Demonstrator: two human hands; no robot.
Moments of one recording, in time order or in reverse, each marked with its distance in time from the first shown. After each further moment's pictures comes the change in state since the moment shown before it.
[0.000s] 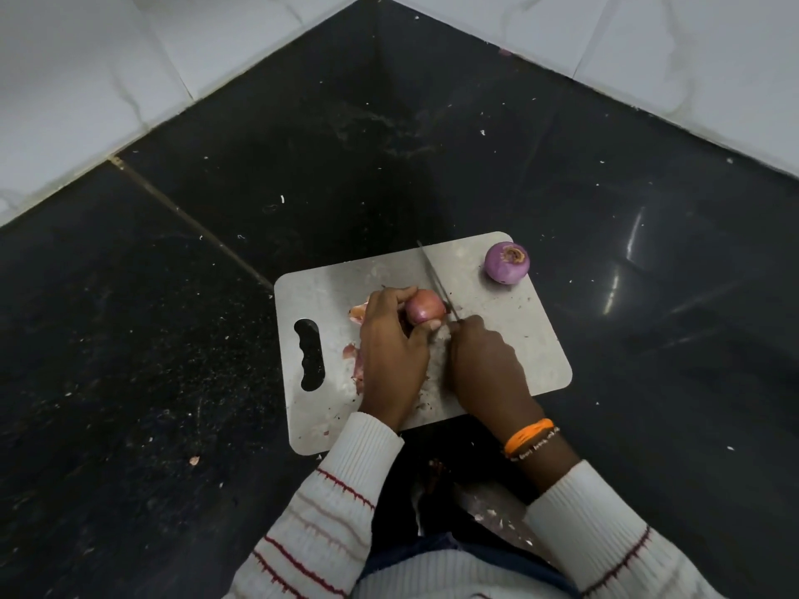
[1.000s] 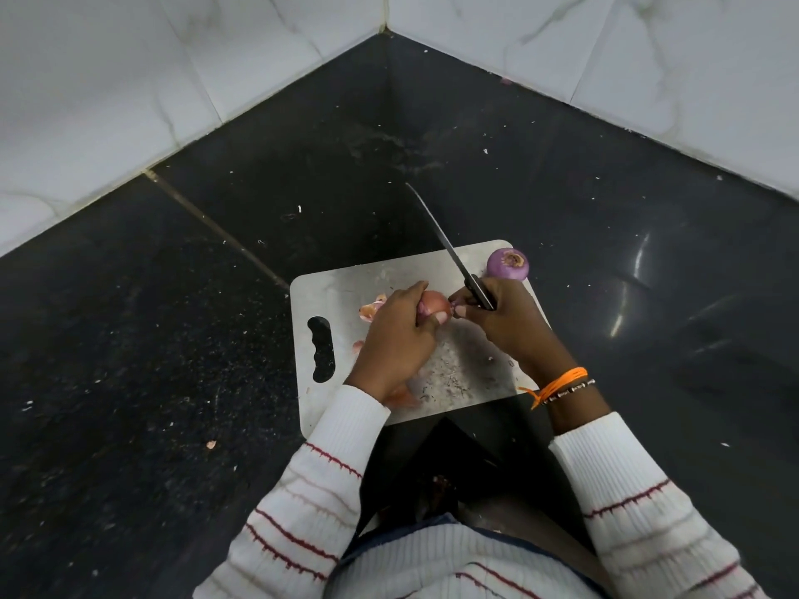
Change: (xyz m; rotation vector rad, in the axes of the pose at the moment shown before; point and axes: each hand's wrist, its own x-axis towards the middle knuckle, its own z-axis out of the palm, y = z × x) left_hand 0.007 0.022 -0.024 0.212 -0.347 -0.016; right_hand 0.034 0.021 -0.029 0.579 0.034 -0.260
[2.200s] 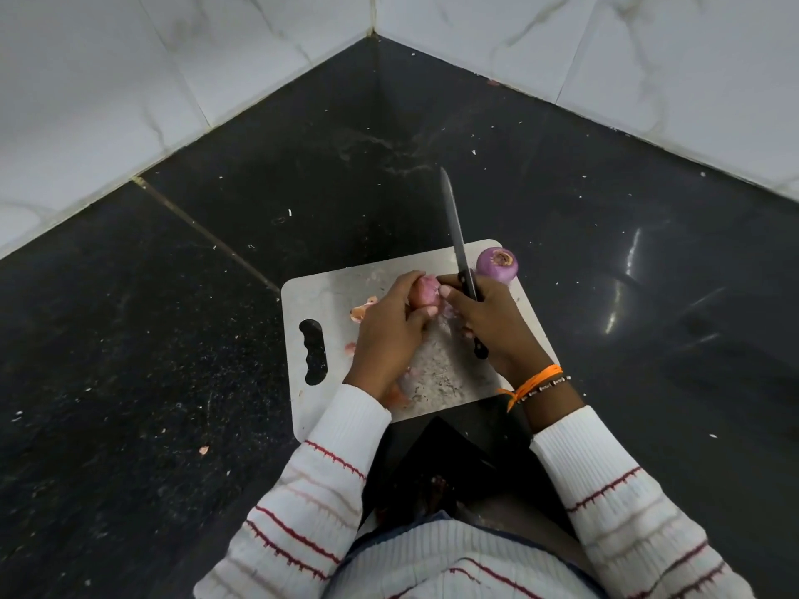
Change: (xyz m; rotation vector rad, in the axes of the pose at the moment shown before) left_hand 0.006 -0.003 0.008 -0.120 0.066 -0.009; right_hand -0.008 -0.014 0.010 0.457 0.064 0.170
